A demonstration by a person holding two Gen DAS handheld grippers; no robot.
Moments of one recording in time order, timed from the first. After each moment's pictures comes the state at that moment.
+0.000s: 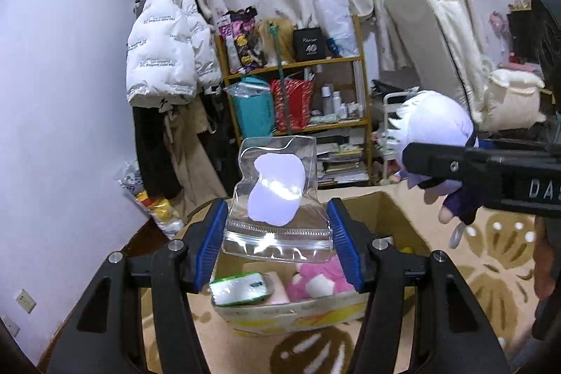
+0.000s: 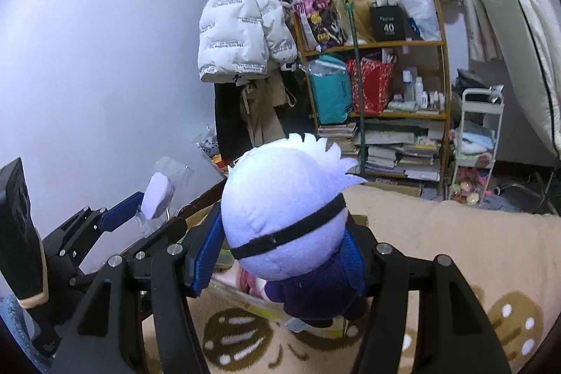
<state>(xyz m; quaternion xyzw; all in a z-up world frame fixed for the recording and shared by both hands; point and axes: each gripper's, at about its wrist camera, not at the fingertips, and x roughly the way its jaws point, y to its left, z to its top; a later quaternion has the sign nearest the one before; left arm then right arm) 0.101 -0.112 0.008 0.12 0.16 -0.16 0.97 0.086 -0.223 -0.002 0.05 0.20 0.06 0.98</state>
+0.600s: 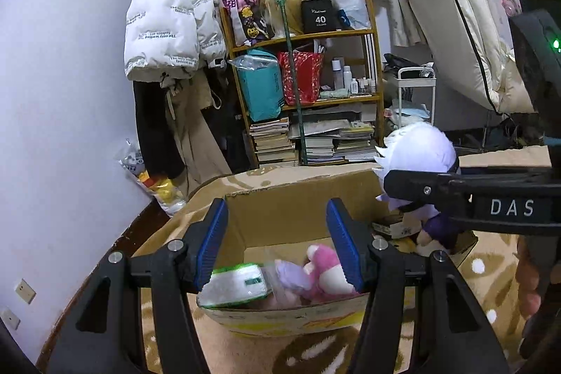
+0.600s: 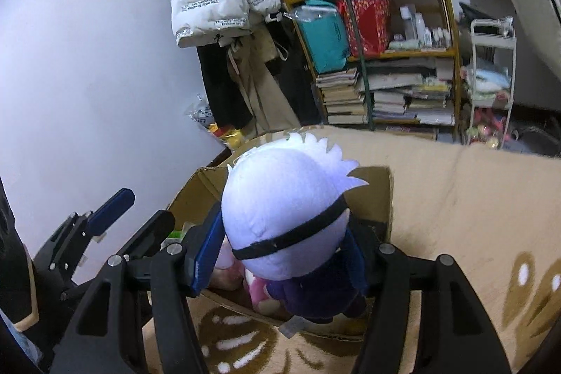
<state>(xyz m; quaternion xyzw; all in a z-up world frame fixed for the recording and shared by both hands) 0.142 -0.121 -0.040 0.12 0.20 -0.14 0.96 0.152 -0.239 -0.067 0.12 0.29 0.07 0.95</state>
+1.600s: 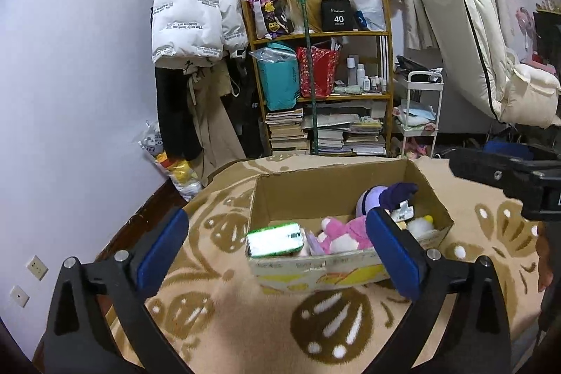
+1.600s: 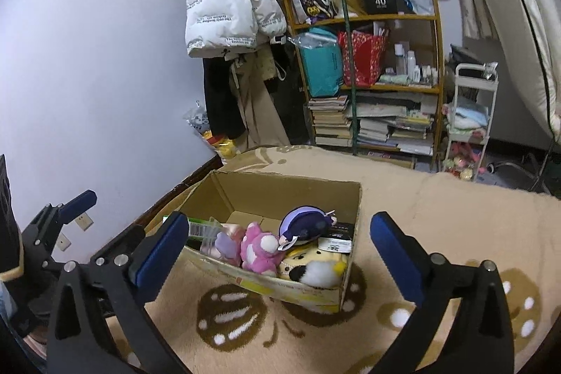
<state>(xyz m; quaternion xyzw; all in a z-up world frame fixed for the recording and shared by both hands) 0.088 -0.074 0.001 0.10 0.23 -0.12 0.96 0.075 -0.222 -0.016 0.05 0.25 0.04 0.97</state>
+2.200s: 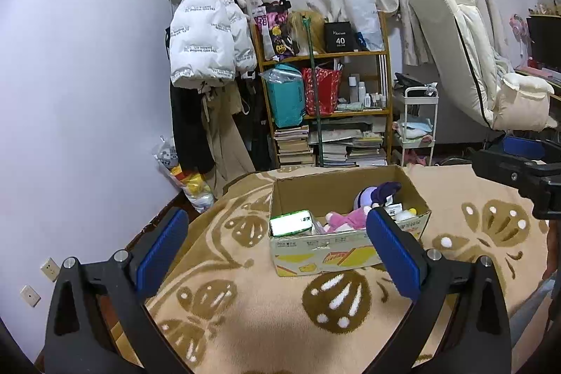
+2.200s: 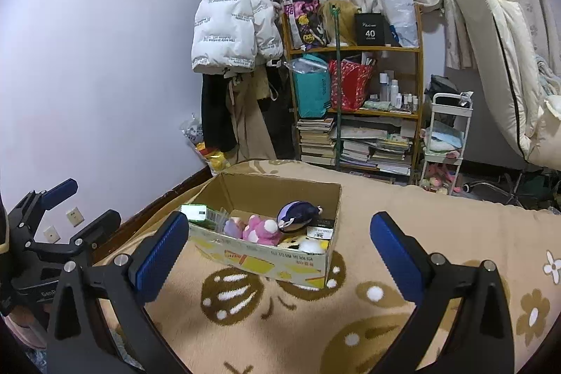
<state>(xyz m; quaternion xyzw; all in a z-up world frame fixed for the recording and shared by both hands) 0.010 -0.043 0.033 0.10 0.19 -0.11 0.97 -0.009 -0.200 0.011 0.01 0.21 0.00 0.98</state>
